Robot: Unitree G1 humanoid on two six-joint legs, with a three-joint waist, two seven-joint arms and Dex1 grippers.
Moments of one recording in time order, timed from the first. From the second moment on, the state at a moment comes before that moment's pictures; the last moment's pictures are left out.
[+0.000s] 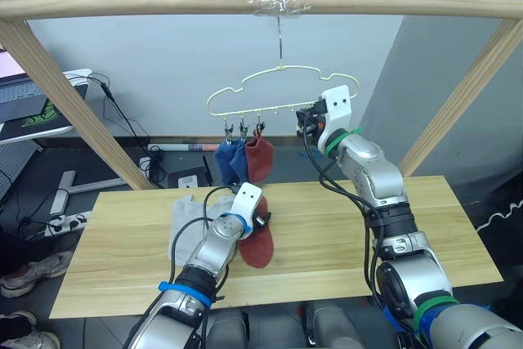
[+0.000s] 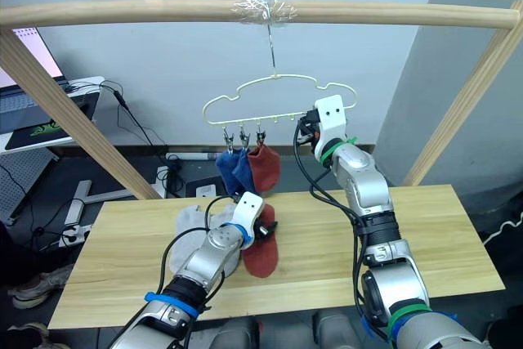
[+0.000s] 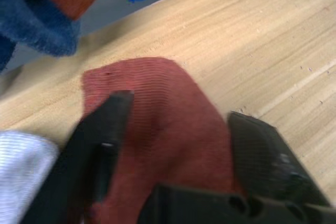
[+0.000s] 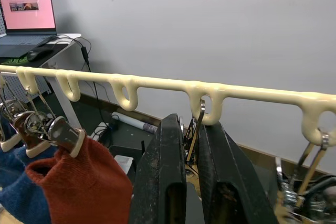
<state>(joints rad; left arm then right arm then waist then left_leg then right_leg) -0.38 0.17 -0.27 0.49 0.16 0.30 -0.33 -0.77 -0.09 0.00 0.29 0.14 0.43 0.33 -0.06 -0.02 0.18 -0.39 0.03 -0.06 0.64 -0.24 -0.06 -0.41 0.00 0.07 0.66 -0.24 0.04</state>
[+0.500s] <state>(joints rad) -0.28 0.16 -0.30 0.41 0.15 0.11 -0.40 -0.77 -0.09 0.00 0.29 0.14 0.43 0.33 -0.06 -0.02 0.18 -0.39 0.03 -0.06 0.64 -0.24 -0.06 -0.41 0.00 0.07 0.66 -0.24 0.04</state>
